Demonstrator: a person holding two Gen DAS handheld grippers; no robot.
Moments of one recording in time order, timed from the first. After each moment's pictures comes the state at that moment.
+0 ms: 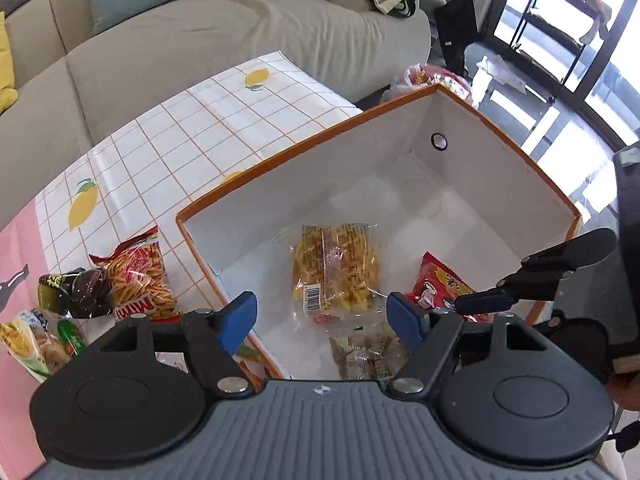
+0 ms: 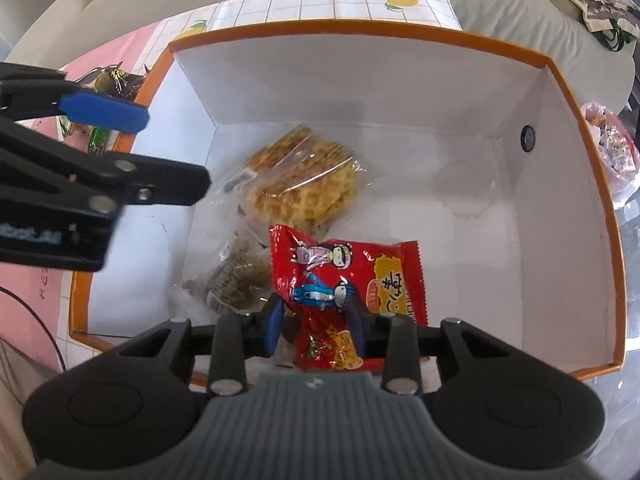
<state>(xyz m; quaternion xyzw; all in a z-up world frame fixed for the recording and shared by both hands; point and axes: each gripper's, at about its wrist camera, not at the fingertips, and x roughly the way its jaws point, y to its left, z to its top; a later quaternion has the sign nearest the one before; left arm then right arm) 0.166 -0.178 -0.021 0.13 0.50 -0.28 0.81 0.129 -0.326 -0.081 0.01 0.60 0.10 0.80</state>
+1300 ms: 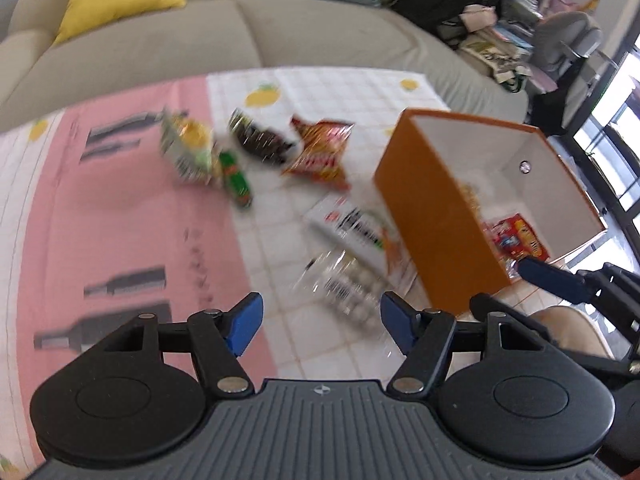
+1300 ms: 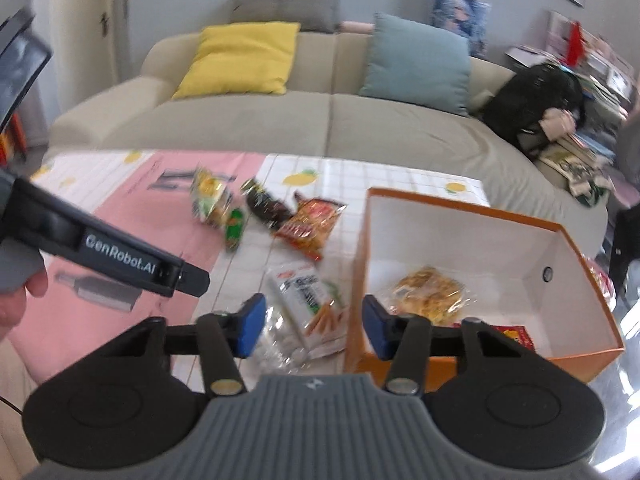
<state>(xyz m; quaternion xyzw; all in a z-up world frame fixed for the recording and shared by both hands) 0.061 0.014 -0.028 -0.03 0.50 -0.14 0.86 -0.003 -0.165 -0.012 -0.06 0.35 0.11 0.93</state>
